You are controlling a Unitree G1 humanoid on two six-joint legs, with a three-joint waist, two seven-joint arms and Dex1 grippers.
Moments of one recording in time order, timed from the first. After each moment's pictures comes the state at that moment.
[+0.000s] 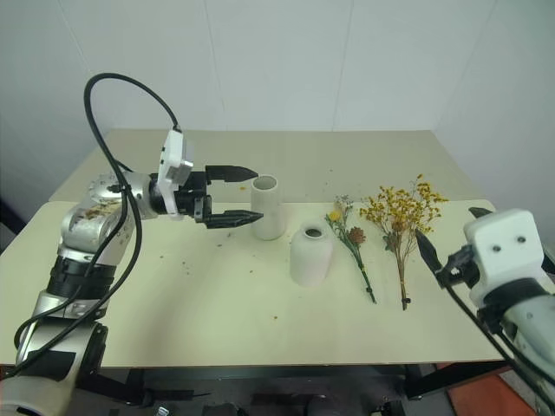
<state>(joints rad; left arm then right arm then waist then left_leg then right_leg) -0.92 0.55 -0.06 0.13 -0.43 0.43 -1.18 -0.01 -0.80 -0.56 -0.81 0.50 0.85 0.21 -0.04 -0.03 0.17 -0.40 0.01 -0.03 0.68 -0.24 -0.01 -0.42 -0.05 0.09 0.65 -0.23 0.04</state>
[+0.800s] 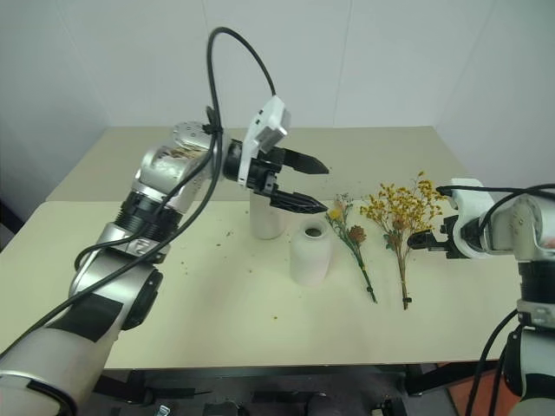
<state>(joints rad) -1.34 0.30 -0.26 0.51 -0.29 0.50 -1.35 -0.89 -0.98 0.00 0.24 0.53 1.55 0.43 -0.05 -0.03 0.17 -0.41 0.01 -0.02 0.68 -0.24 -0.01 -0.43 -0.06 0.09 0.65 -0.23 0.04</state>
